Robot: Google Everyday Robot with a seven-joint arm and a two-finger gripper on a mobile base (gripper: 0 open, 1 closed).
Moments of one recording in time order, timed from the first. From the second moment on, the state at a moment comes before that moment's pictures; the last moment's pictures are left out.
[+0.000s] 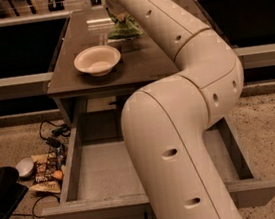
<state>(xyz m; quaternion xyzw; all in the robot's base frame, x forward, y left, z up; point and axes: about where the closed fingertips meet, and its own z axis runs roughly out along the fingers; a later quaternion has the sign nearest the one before) 0.894 -0.015 0.918 -0.28 0.88 -0.10 0.36</state>
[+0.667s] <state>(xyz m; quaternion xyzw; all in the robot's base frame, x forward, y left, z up) 0.894 -0.014 0.913 -0.29 0.89 -0.10 0.35</state>
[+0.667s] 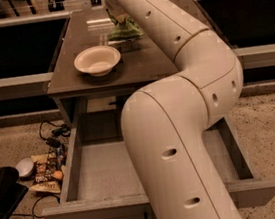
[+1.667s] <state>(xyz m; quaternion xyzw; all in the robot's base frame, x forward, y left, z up) 0.896 -0.012 0.903 -0.29 0.89 -0.10 0.35</state>
